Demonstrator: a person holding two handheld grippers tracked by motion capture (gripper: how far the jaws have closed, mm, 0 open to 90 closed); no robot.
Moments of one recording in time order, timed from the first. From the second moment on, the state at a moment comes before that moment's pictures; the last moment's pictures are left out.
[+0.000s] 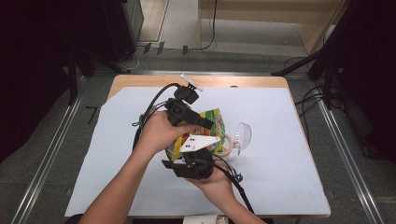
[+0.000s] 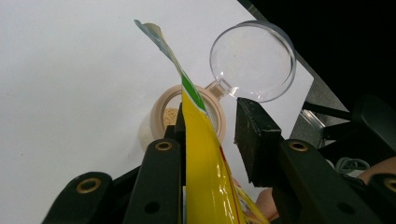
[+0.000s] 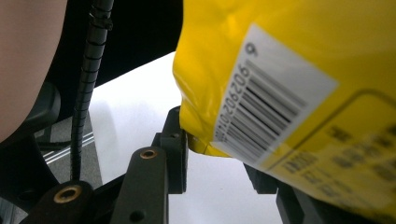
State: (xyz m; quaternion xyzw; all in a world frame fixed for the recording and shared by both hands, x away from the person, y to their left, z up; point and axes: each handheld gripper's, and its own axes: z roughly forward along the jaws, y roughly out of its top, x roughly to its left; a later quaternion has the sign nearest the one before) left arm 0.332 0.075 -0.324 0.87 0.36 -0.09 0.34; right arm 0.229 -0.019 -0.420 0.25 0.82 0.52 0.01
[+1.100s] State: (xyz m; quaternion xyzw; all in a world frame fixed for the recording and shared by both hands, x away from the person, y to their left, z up) left arm 0.333 0.077 -0.323 0.86 0.36 -0.09 0.34; right arm 0.228 -0.019 -0.417 0.24 0.82 0.52 0.02
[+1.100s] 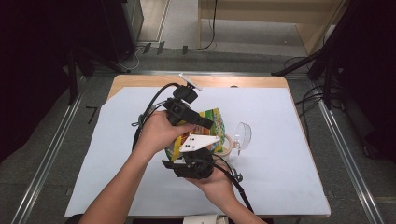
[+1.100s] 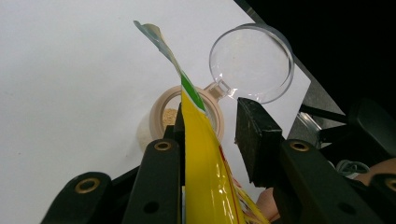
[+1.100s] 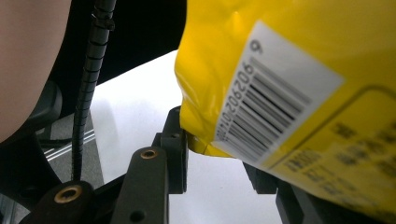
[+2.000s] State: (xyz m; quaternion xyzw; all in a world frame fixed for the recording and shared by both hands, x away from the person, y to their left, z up) left arm 0.336 0.078 -0.327 0.86 0.37 -0.10 0.33; right arm 0.230 -0.017 -0.418 0.25 0.83 0.51 0.00
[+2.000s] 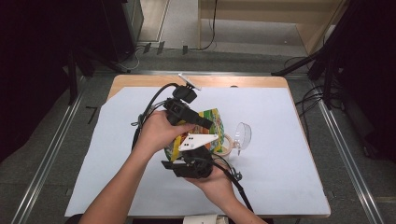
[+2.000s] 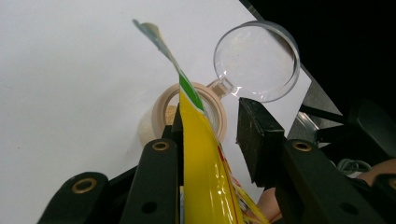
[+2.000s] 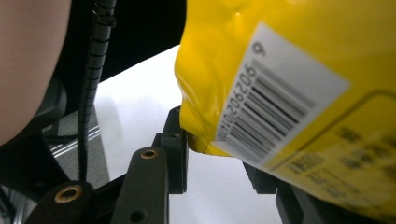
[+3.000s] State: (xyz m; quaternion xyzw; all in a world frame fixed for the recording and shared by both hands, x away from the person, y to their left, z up) left arm 0.342 0.083 -0.328 0.85 0.38 -0.11 0.34; right arm 0.233 -0.018 -0.416 0.24 0.83 0.50 0.00
